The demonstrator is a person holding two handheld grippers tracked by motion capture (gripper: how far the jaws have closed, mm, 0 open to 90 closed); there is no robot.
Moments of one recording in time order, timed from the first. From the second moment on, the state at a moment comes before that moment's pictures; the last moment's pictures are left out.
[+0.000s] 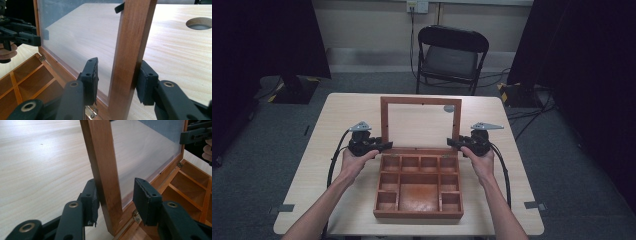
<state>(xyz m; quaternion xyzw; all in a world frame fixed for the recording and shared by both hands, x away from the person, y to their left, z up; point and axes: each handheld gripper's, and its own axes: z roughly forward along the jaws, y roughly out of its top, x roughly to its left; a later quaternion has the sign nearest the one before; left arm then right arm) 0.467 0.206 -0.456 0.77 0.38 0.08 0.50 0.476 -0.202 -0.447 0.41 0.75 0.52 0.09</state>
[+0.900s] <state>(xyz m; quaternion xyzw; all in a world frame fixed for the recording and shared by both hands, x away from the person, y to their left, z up) 0.475 0.208 -0.465 0.77 0.41 0.06 0.49 0.487 -0.188 -0.459 0.43 0.75 0.49 0.09</state>
